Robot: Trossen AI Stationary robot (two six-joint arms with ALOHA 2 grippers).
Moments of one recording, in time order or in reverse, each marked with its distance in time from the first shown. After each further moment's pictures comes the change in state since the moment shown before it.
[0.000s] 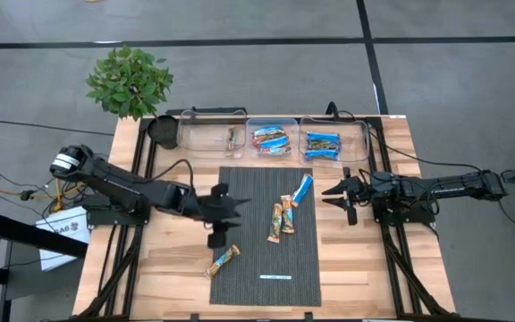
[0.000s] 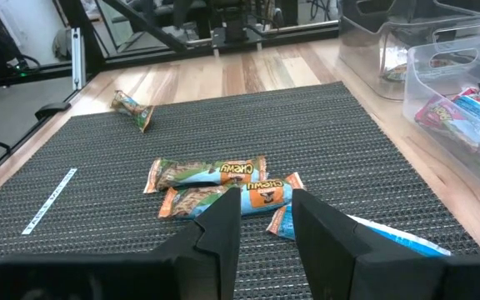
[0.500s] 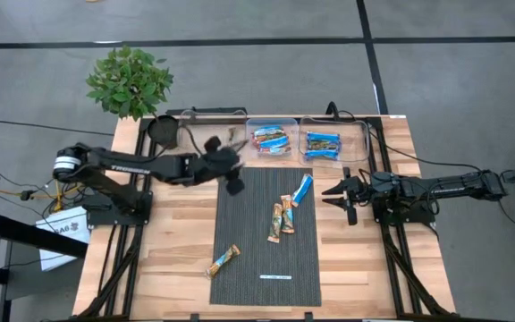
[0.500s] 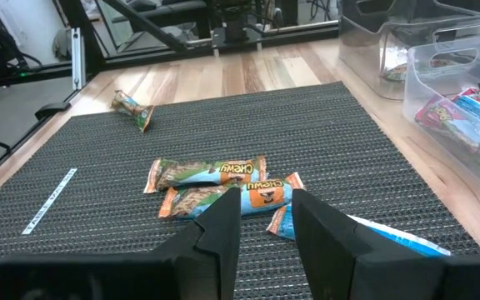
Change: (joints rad) left arm 0.344 0.013 0.000 0.136 -0.320 0.147; right arm 0.000 0.000 0.000 0.000 0.000 0.000
